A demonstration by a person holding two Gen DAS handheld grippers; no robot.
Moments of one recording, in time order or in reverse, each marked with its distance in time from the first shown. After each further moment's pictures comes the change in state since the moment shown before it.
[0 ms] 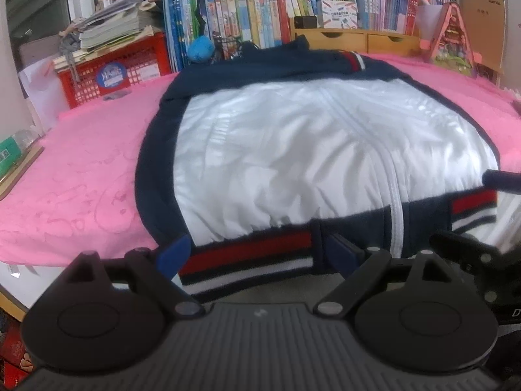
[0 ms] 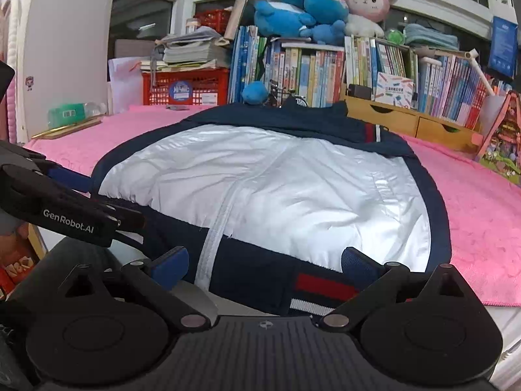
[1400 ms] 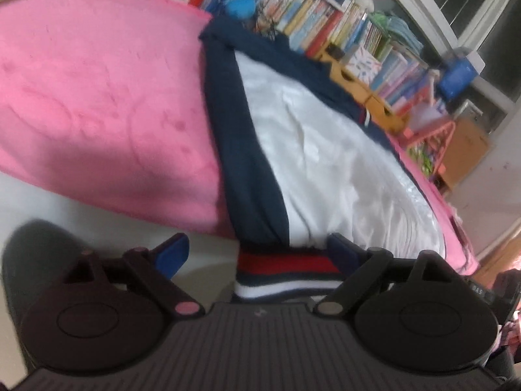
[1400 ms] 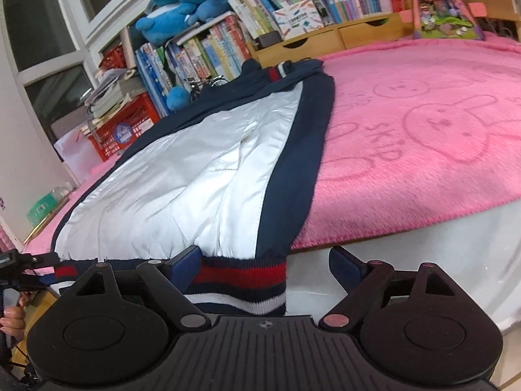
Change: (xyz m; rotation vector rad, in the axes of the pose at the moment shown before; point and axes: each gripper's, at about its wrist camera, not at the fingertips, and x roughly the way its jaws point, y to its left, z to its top) left arm 0.063 0.134 -0.033 -0.518 0.044 -0.465; right arm 0.017 -0.157 -0.037 0.482 0.076 0.102
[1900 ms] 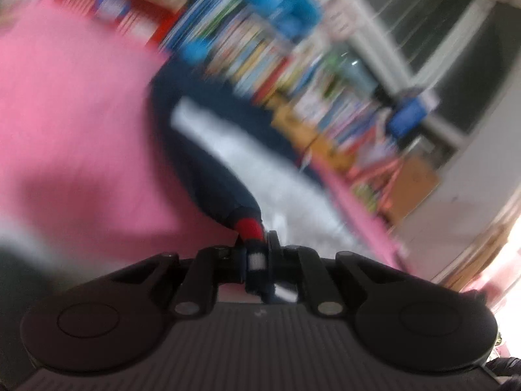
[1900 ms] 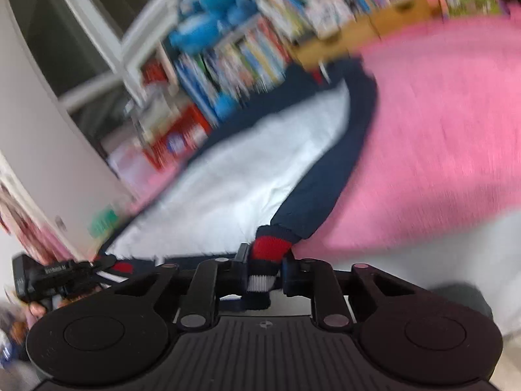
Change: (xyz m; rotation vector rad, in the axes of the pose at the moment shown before) left arm -0.056 -0.058 0.046 0.041 -0.196 -0.177; right arm -0.040 0.016 0.043 0.104 -0.020 0.233
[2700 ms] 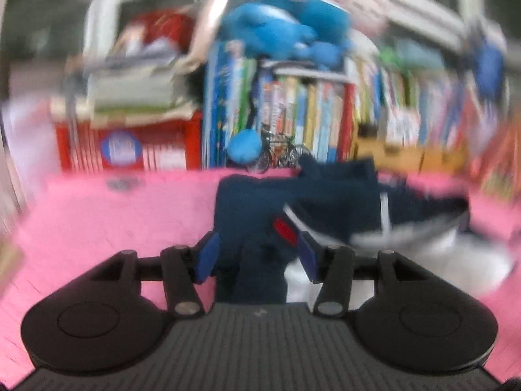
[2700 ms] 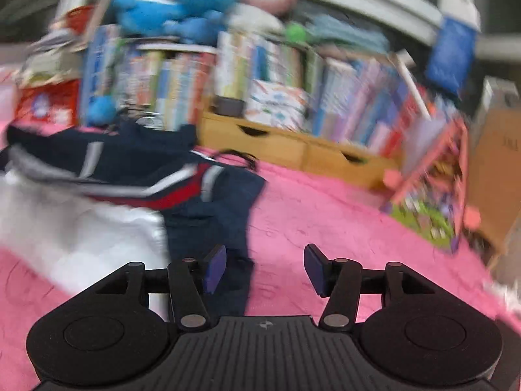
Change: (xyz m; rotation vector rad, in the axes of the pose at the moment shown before) left arm 0.134 -0.017 0.087 0.543 -0.066 0.513; right arm 0.154 -0.026 0.108 -0.681 -0.108 -0.617
